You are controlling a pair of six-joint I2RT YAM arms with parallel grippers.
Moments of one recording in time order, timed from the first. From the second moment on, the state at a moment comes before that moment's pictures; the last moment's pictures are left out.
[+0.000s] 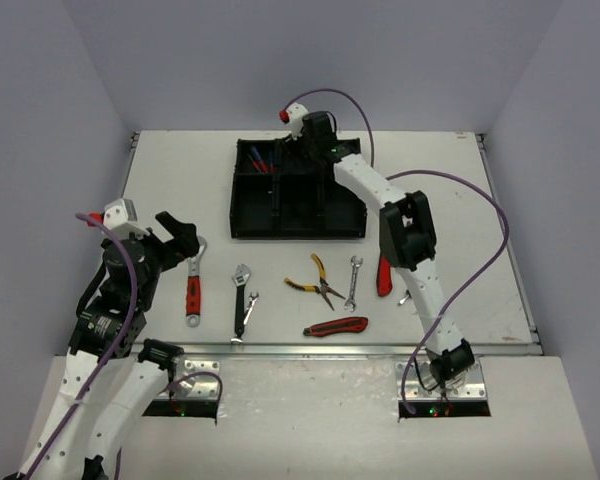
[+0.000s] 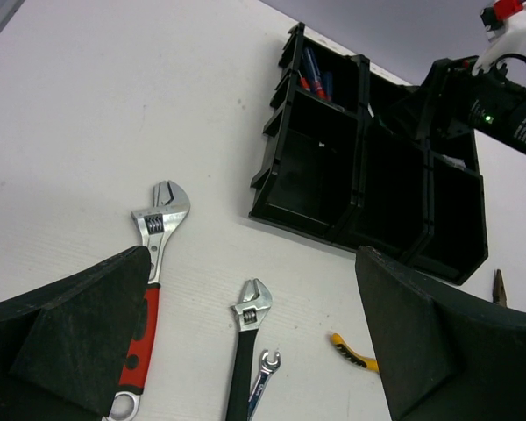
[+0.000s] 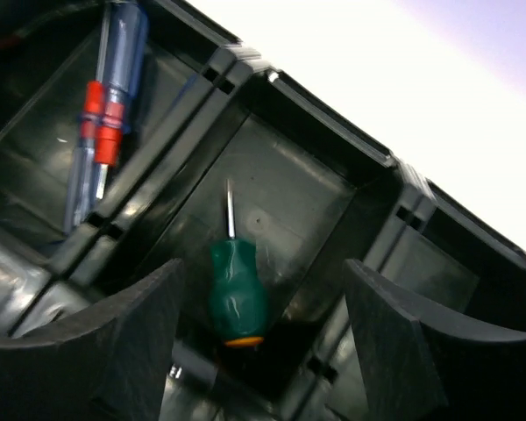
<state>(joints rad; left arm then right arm) -0.23 0.50 0.77 -0.60 -0.34 -0.54 0.49 2.50 2.20 -0.25 0.05 -0.23</state>
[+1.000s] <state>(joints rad) -0.24 0.46 0.77 -0.60 -0.31 -0.52 0.49 1.10 0.70 -0.76 0.60 0.96</state>
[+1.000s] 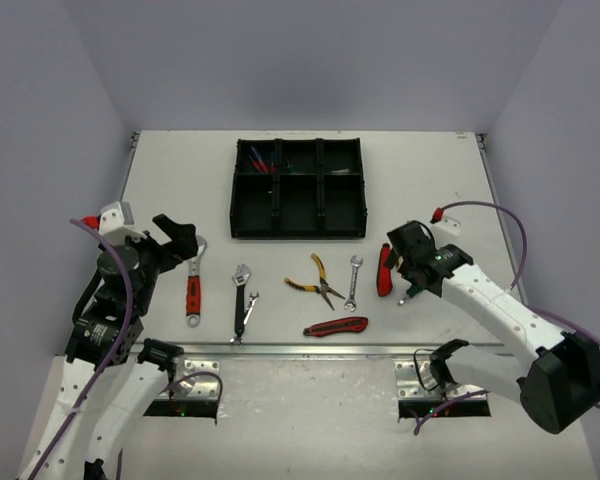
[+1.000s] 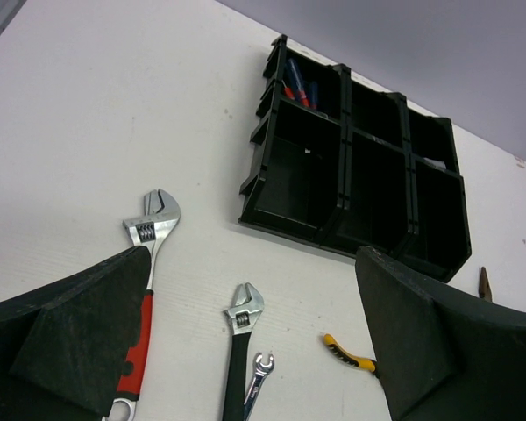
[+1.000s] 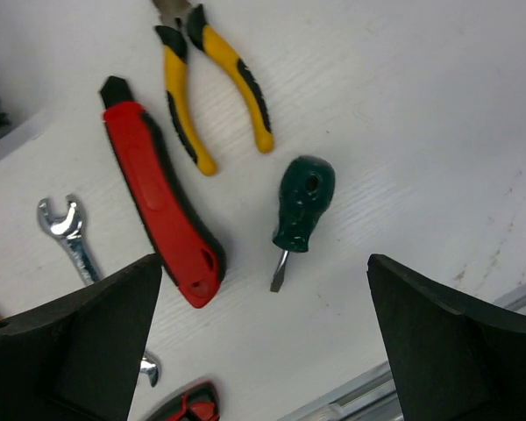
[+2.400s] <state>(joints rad) -0.25 0.47 0.77 -0.59 -0.29 -0.52 0.38 1.17 0.57 -0.57 0.51 1.00</state>
